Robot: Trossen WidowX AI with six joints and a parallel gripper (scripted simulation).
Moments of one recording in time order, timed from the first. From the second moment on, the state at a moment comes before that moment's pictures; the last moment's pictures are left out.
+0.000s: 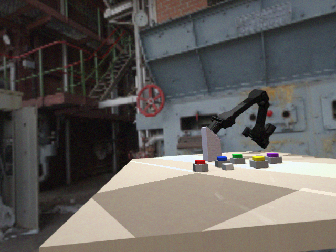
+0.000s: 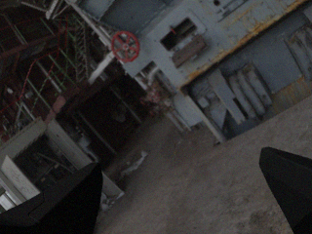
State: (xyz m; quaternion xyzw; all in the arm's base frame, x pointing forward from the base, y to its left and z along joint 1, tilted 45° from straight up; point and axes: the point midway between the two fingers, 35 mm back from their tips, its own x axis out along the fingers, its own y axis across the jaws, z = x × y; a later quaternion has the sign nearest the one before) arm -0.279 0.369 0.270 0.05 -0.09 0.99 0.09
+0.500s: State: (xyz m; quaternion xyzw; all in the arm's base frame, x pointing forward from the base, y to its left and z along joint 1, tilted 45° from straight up) arm -0.052 0.444 0.331 0.02 -0.13 0.89 0.43
